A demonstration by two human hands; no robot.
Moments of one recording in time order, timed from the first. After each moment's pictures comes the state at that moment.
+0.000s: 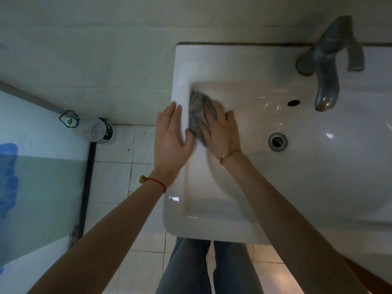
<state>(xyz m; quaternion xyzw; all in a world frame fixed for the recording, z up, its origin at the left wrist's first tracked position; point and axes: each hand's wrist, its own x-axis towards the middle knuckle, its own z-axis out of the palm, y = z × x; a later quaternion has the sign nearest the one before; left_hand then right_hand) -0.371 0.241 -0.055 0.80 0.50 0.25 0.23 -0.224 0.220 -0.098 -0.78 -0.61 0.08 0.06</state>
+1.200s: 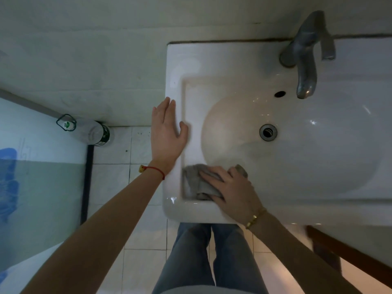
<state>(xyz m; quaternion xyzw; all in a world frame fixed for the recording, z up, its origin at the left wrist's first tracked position) -0.373 0.240 -0.055 0.80 0.50 0.23 0.23 -0.252 0.045 -0.050 -0.68 -0.69 0.23 0.10</state>
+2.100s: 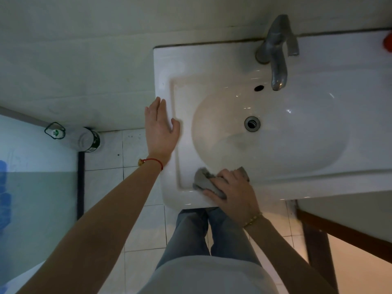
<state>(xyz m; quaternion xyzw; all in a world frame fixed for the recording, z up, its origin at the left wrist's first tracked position) -0.374 0.239 -0.054 0.80 0.51 0.21 0.23 -0.271 0.002 -0.026 -0.77 -0.60 0.16 0.15</state>
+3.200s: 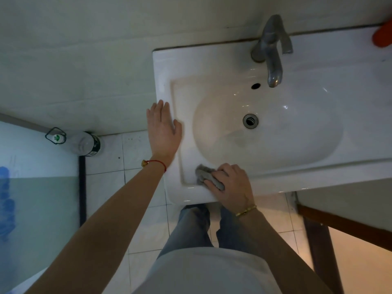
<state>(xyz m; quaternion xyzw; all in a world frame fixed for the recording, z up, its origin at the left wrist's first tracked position) -0.378 0.233 -0.048 0.84 0.48 0.20 0.18 -0.283 0.007 -0.048 -0.79 -0.56 0.11 0.20</state>
